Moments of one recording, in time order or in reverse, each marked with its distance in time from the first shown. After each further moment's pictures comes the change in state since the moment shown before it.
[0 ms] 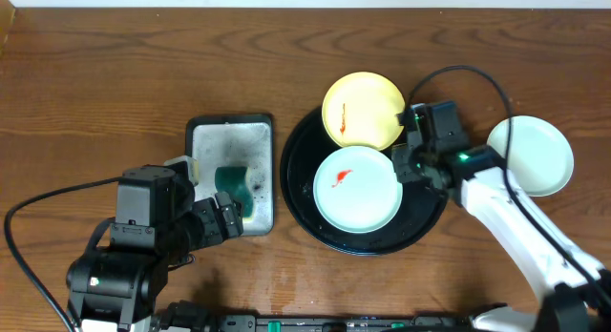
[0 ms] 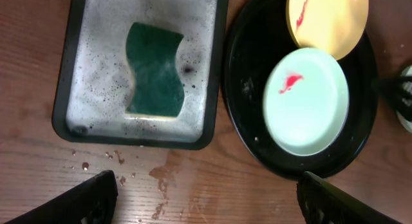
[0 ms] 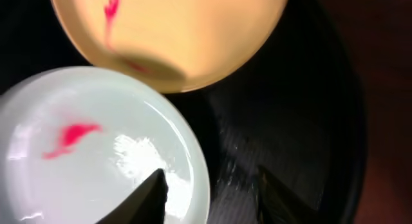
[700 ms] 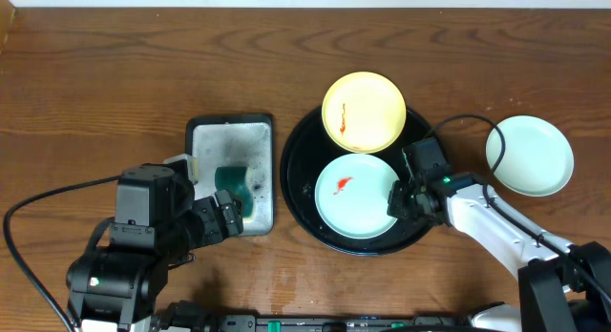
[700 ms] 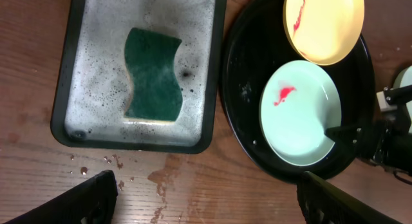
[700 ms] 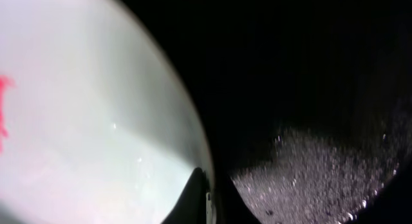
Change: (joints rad) left arm 0.000 0.000 0.000 0.011 0.000 0.000; right arm 0.033 0.068 -0.225 0.060 -0.087 0.457
